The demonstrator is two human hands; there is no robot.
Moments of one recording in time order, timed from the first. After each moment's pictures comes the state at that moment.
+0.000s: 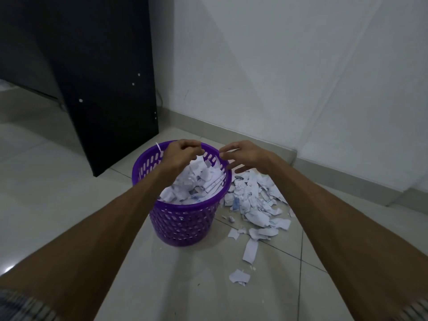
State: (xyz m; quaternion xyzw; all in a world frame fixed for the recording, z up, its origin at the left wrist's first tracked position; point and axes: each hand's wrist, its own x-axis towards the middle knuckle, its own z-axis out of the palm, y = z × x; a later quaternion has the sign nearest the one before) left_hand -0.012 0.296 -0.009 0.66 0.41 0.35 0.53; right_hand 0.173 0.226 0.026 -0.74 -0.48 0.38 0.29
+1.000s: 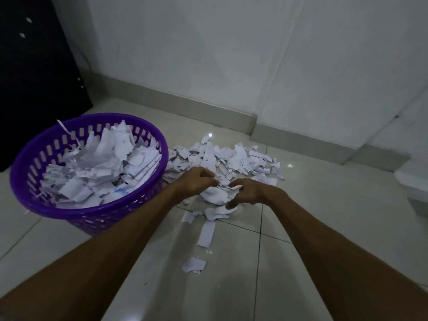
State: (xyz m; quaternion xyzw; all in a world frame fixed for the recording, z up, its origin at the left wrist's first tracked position) left_hand 0.145 0.229 -0.118 0.75 0.35 0.03 0.56; right_hand 0.309 0.119 -0.121 -0.82 -0.40 0.41 0.06
